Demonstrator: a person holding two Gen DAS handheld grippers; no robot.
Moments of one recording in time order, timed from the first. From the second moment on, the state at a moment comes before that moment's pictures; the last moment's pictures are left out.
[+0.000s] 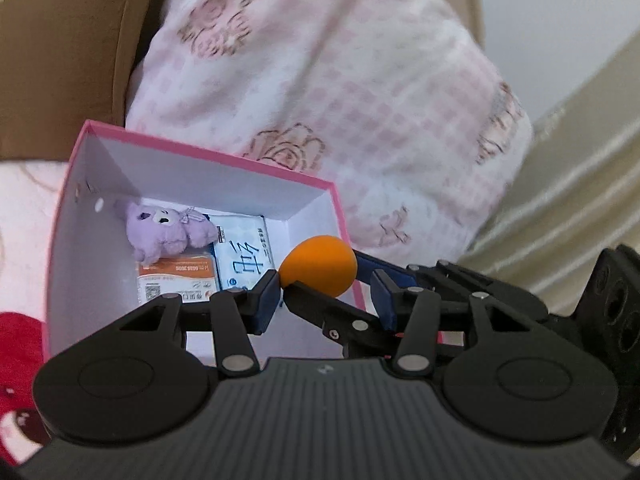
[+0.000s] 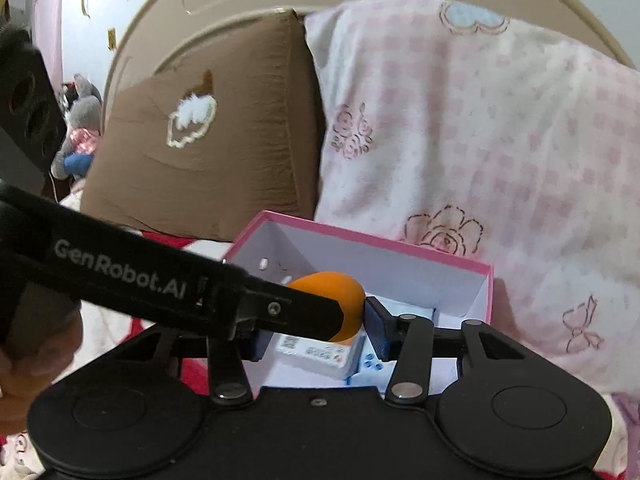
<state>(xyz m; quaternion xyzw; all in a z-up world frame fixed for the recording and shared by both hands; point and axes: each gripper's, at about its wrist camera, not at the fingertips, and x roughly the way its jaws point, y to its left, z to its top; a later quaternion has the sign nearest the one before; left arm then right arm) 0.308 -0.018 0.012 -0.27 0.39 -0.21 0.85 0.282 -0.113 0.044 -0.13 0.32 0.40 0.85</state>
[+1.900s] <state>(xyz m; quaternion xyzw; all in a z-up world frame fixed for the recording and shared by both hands) 0.402 -0.028 -0.088 -0.30 0.46 -0.08 0.83 0.395 -0.074 -0.080 -0.21 0.46 0.36 0.78</state>
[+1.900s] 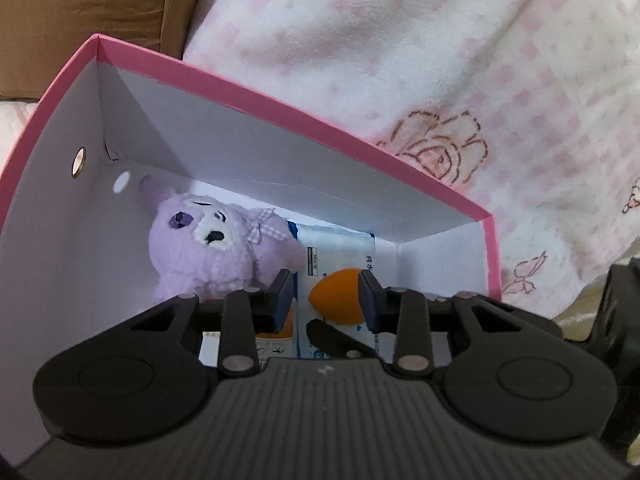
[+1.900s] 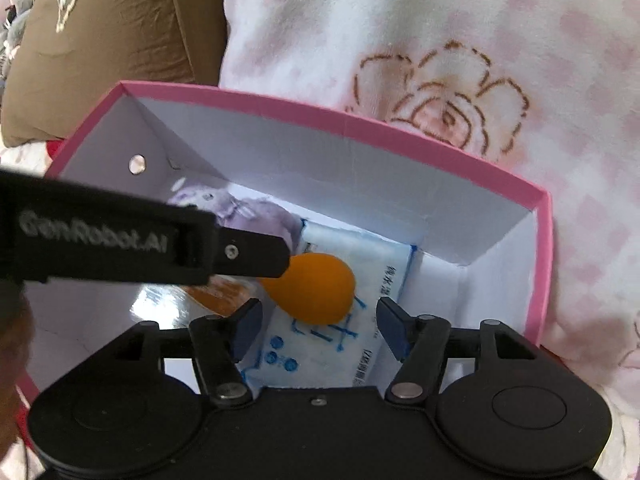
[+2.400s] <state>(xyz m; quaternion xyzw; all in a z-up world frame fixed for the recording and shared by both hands) 0.384 -0.019 -0.074 -0.29 0.44 -0.07 0.84 0.375 -0.058 -0.077 -0.26 0.42 0.37 0.79</state>
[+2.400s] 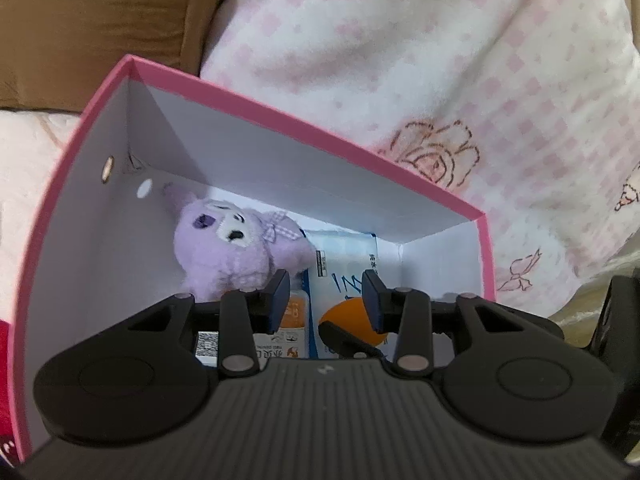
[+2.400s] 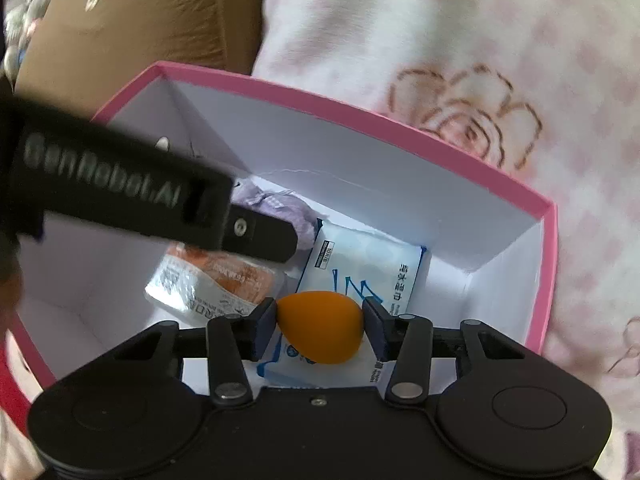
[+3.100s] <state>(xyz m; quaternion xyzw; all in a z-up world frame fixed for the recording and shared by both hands) 0.356 0.048 -0.048 -0.28 0.42 -0.03 0.86 0.402 -0.008 -0.046 -0.18 0.41 0.39 0.80</state>
